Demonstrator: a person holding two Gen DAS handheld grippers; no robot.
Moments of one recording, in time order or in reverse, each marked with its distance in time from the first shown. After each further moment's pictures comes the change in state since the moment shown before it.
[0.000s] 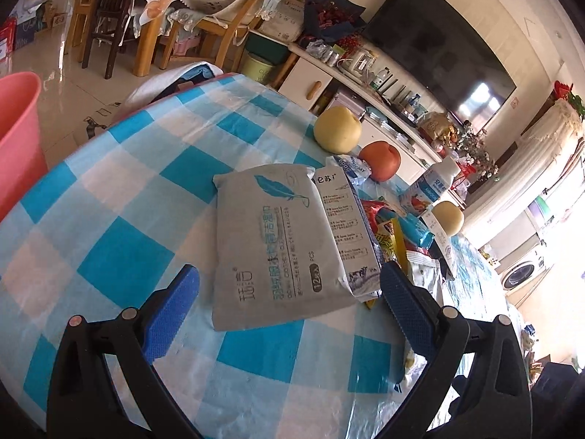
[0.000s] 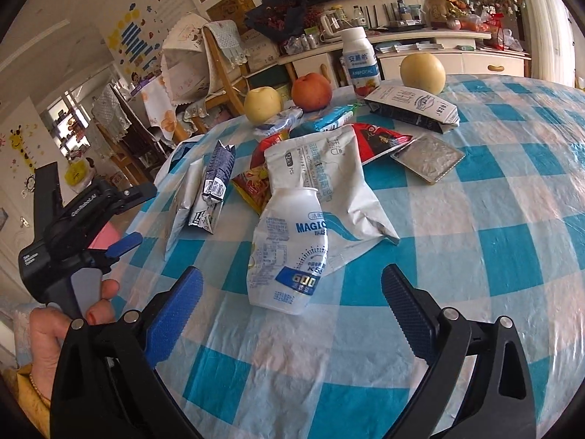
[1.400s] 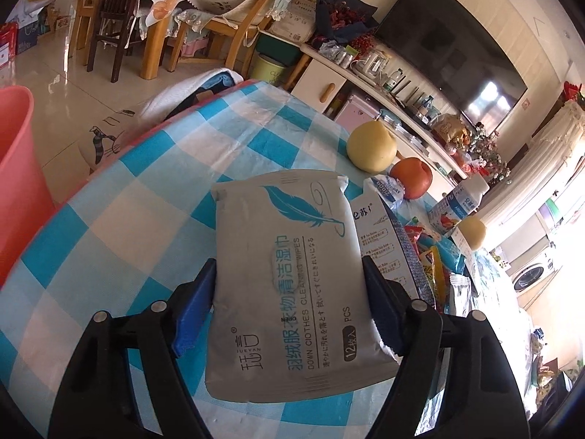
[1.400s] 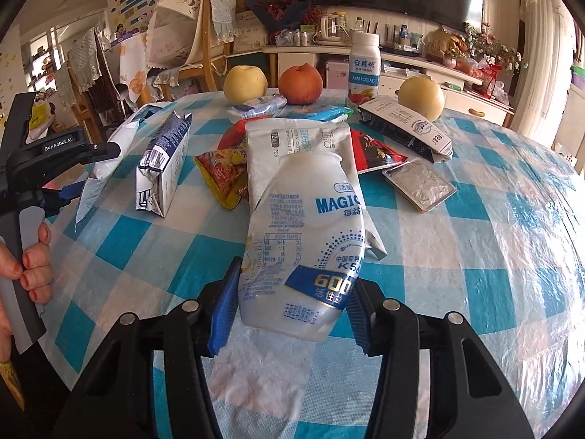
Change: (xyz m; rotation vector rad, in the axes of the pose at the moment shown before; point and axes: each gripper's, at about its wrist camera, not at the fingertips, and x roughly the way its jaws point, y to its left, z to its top) left arm 0.014 0.040 0.036 0.003 -0.013 0.043; right arm 0.034 0.024 0.002 -0.213 0.007 -0.273
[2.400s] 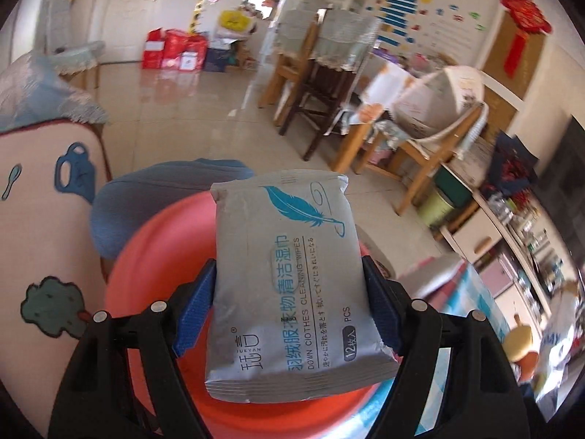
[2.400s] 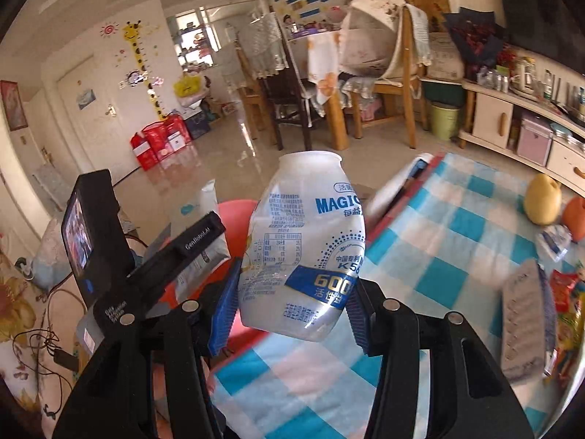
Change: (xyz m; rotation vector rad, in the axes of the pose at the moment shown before) left arm -0.150 0.198 0.062 -0.449 -0.401 0.565; right arm 0.000 0.317 0.120 -0.297 -0.008 0.614
